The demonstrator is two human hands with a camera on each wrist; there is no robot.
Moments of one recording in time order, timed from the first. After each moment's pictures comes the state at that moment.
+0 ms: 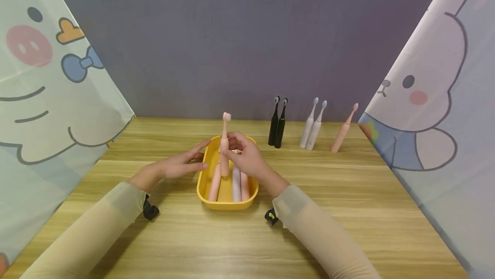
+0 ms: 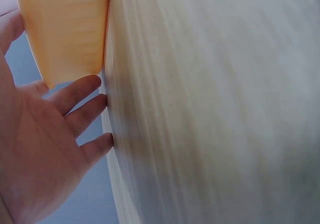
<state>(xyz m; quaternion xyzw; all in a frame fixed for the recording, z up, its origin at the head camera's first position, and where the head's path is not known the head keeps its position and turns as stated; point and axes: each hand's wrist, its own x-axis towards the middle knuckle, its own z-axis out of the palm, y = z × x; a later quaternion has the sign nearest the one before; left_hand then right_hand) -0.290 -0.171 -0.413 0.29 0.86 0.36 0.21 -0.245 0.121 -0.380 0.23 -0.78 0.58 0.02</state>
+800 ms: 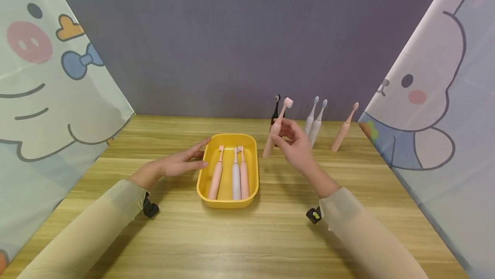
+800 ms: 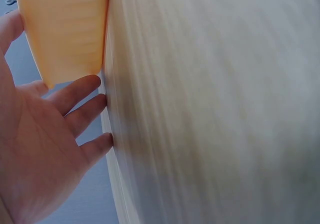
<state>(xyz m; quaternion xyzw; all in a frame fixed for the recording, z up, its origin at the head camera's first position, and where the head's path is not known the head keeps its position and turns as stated) -0.289 -0.173 -0.411 0.30 0.85 0.37 0.22 -0.227 0.230 -0.355 0.22 -0.74 0.61 0.17</state>
